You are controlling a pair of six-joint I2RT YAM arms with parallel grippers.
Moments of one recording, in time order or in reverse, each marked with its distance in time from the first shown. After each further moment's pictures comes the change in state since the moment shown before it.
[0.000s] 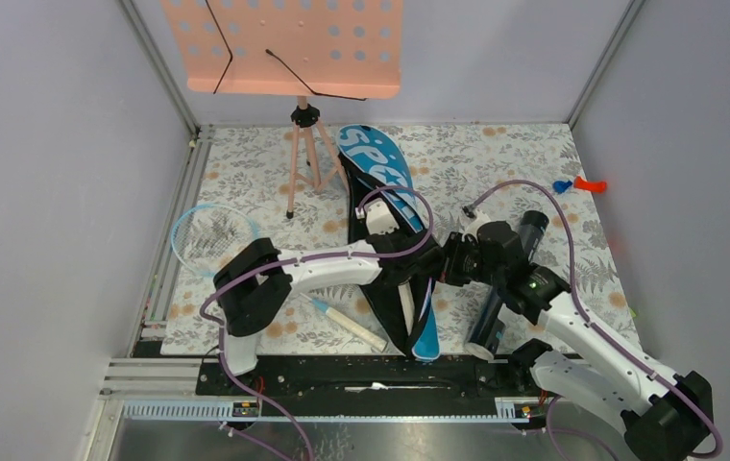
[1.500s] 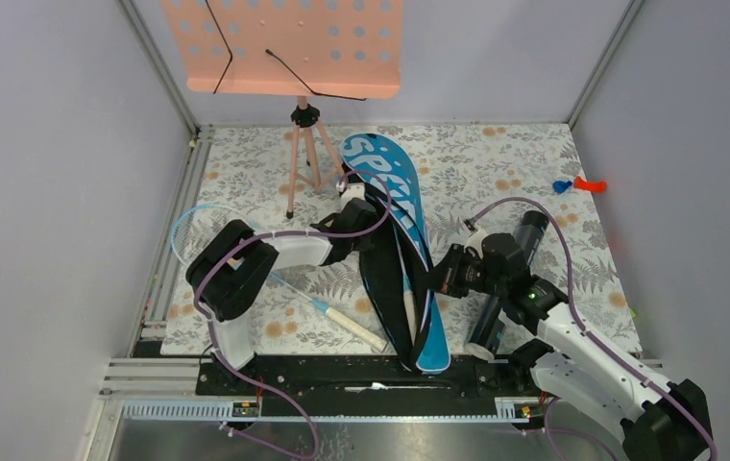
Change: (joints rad) left arm 0.371 -0.064 -0.377 0.629 0.539 0.804; right arm -0.041 -0.058 -0.138 0.116 -0.151 0.142
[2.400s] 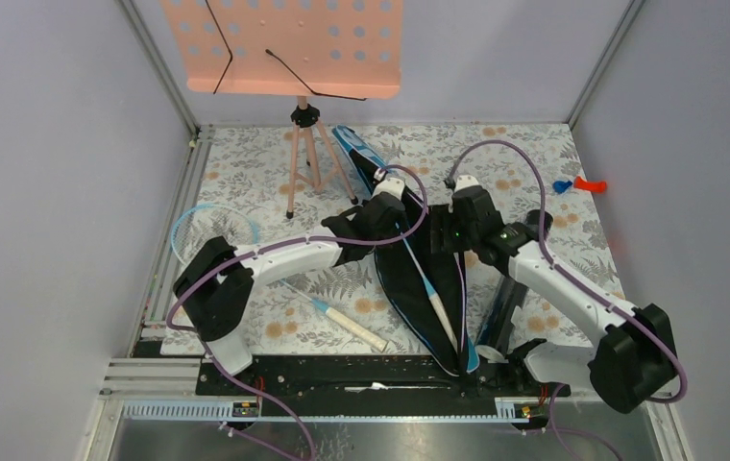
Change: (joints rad) left arm -0.179 -0.119 0.213 -0.286 -0.126 0.266; right arm -0.031 0.392 0.350 -0.250 0.503 -0.556
